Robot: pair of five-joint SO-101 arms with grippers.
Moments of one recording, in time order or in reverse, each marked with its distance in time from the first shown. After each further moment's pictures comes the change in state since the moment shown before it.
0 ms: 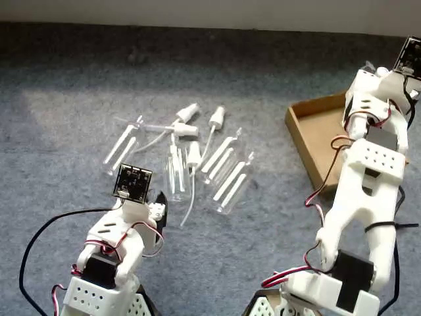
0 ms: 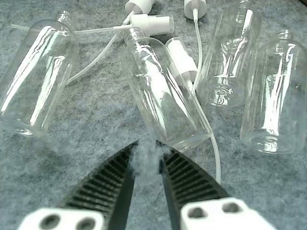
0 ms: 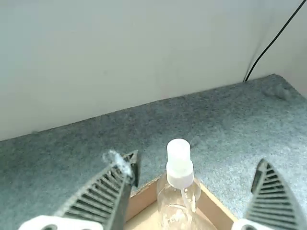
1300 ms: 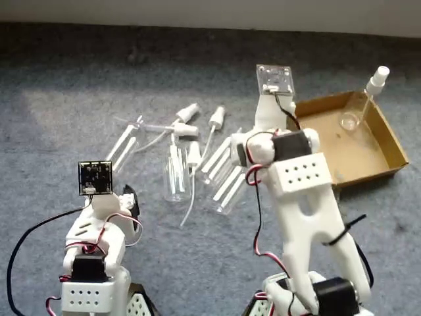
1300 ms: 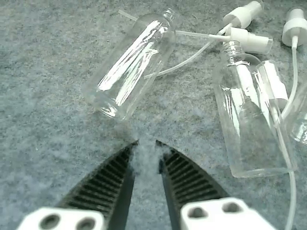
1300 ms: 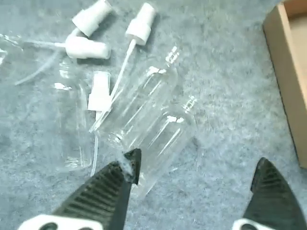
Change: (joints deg) left arm -18.0 0.0 -0.4 0.0 0.0; right arm -37.1 -9.5 -1.1 58.7 -13.6
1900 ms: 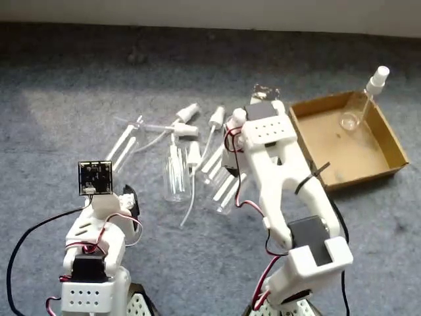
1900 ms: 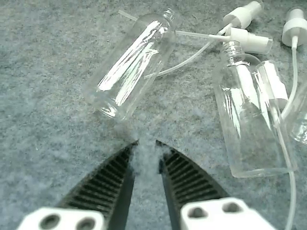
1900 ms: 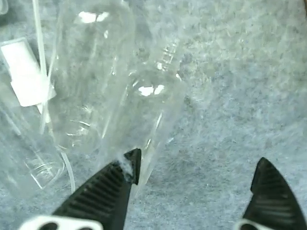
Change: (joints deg) left arm 0.0 0.0 0.0 0.0 0.0; right arm -1.1 27.3 -12.7 9.5 -13.8
